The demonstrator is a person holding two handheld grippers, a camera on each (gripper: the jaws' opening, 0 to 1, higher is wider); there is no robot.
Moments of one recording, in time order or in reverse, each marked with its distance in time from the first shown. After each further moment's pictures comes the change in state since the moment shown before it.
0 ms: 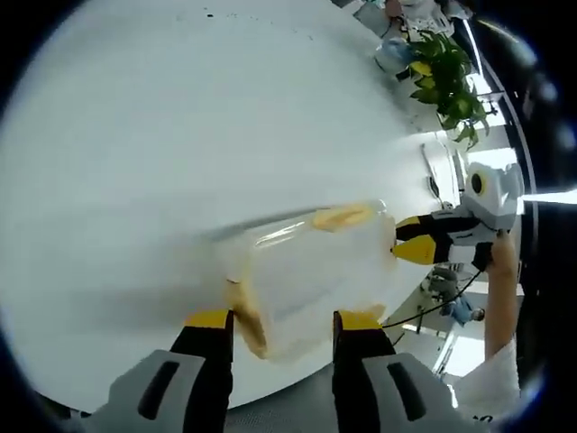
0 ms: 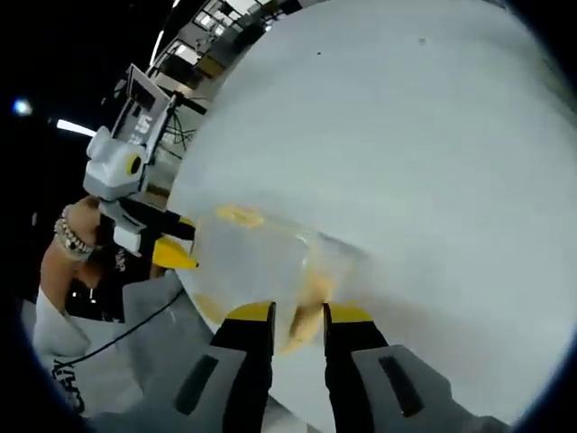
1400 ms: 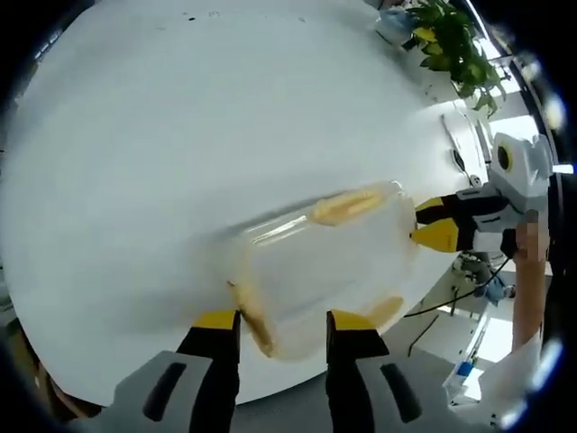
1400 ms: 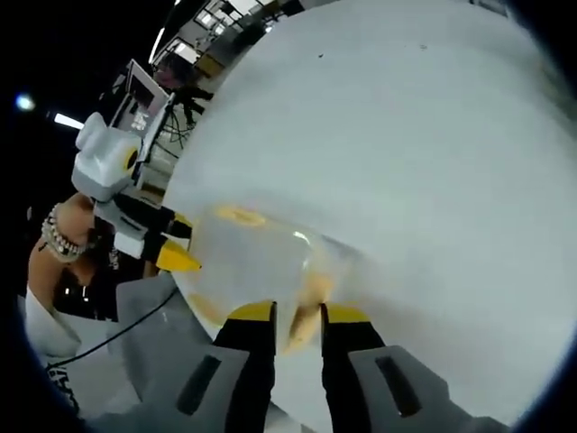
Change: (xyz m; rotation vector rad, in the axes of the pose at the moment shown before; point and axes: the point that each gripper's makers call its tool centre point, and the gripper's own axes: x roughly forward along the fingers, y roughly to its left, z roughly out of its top) left arm 0.000 0.001 0.000 0.086 0.072 0.147; right arm -0.003 0.002 -0.001 -0.025 -0.018 -0.031
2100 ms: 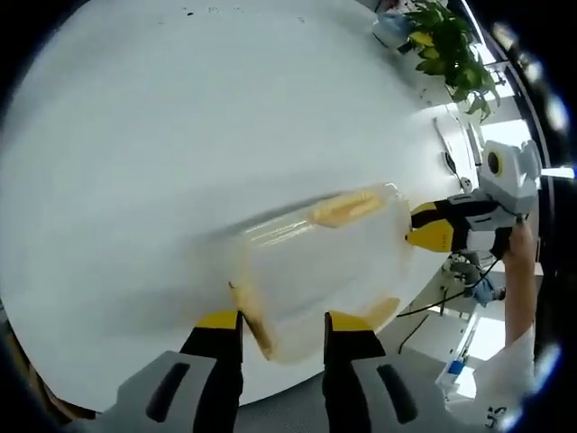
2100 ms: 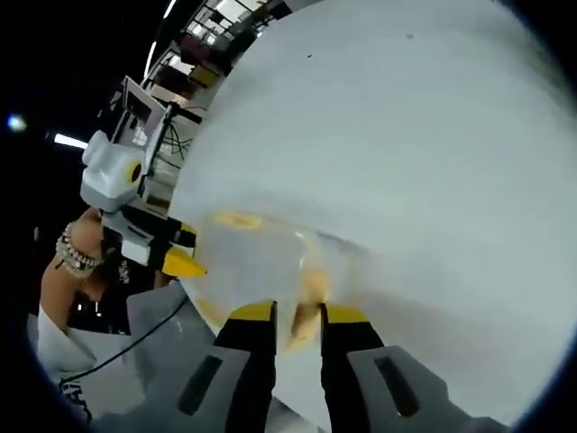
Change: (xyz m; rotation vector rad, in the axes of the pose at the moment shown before) left arm -0.001 0.007 -0.002 -0.021 -0.007 -0.064; right arm 0.003 0.001 -0.001 0.089 -0.012 0.050
